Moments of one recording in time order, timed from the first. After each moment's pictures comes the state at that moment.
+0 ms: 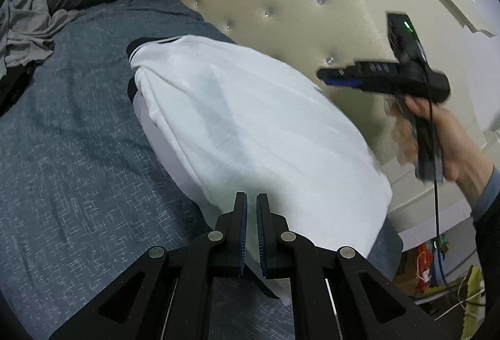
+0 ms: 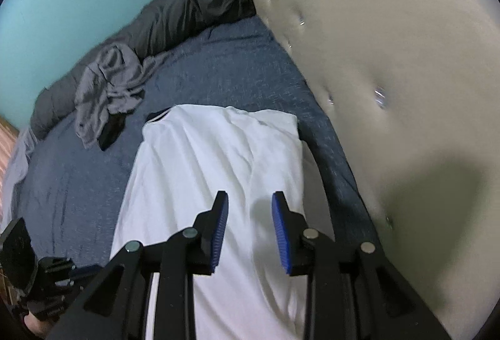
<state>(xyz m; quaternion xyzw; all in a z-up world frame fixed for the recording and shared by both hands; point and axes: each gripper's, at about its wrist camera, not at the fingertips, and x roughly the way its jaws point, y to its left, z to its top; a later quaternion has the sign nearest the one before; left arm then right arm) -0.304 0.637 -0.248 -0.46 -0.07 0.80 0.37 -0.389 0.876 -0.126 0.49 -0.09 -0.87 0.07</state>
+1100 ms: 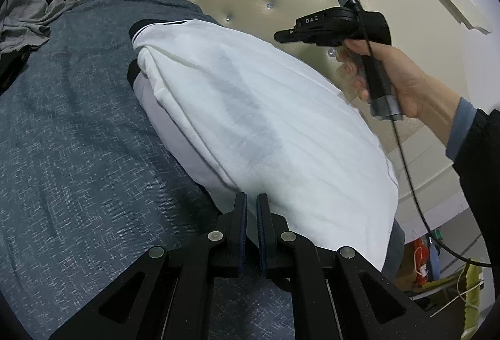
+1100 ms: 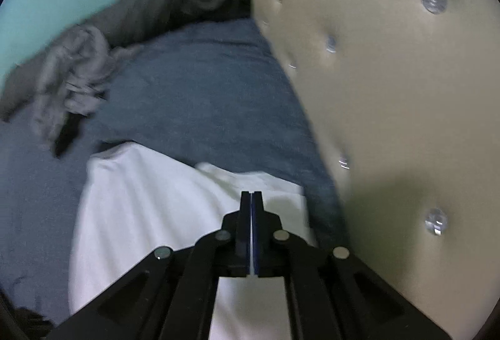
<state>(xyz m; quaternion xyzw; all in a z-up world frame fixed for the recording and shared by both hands) -0.307 0.627 -0.271 -0.46 -0.09 0.80 0.38 -0.486 0.850 -0.144 0.49 -0.01 -0.87 0.04</state>
